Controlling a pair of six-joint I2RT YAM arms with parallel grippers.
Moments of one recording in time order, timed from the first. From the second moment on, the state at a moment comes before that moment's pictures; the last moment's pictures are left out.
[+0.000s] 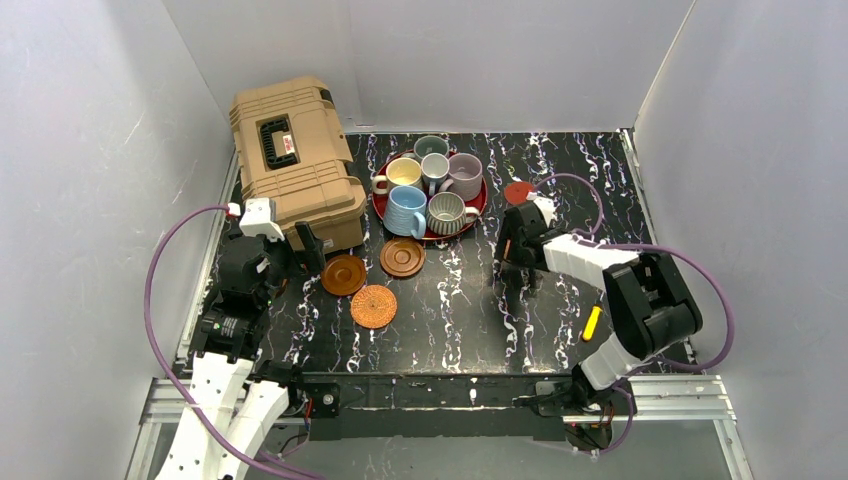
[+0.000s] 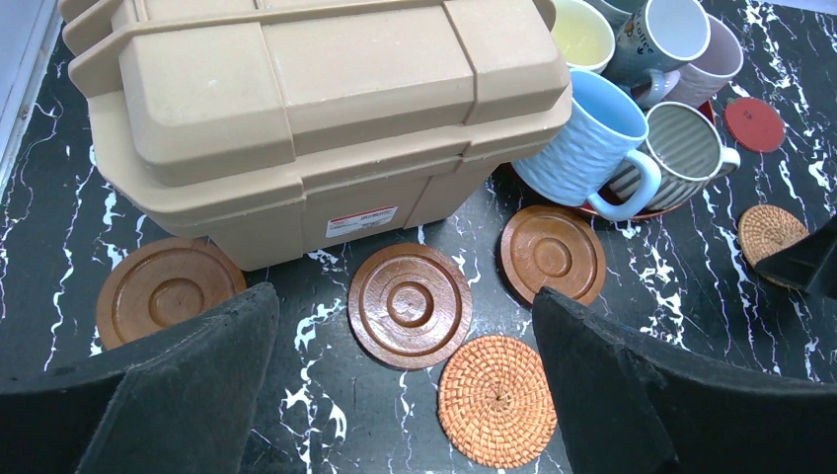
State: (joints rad) left arm -0.18 0.58 0.76 -0.54 -0.09 -0.23; right arm 0.46 1.57 0.80 -0.23 0.32 0.59
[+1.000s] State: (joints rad) left arm -0.18 0.58 0.76 -0.54 -0.09 -0.23; right arm 0.31 1.75 0.99 -0.21 0.25 0.46
